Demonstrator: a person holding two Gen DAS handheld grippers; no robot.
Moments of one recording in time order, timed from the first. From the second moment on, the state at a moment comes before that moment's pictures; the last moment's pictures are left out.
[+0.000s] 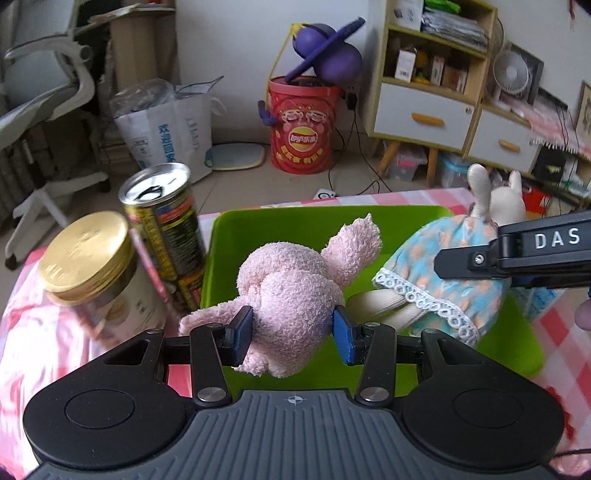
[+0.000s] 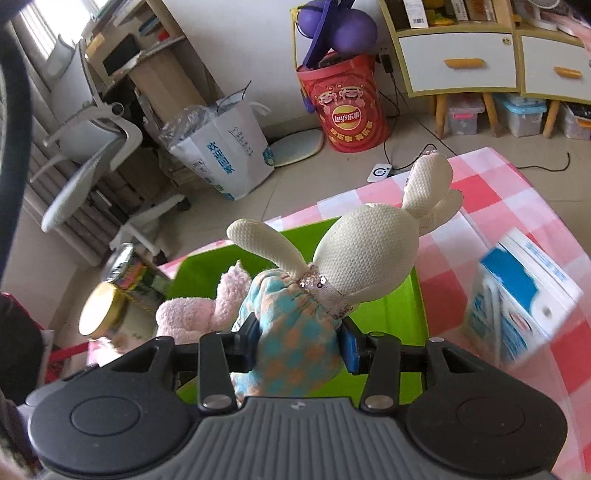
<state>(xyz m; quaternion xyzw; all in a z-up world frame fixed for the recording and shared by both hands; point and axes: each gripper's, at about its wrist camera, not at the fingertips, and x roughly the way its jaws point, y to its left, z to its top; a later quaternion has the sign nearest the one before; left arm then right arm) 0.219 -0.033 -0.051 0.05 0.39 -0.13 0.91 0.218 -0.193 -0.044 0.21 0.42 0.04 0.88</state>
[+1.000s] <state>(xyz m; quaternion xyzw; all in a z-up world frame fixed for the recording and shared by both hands) 0.234 -0.051 -0.061 0.08 0.38 -0.13 0.91 0.237 -0.190 -0.044 0.15 0.42 0.02 0.89</state>
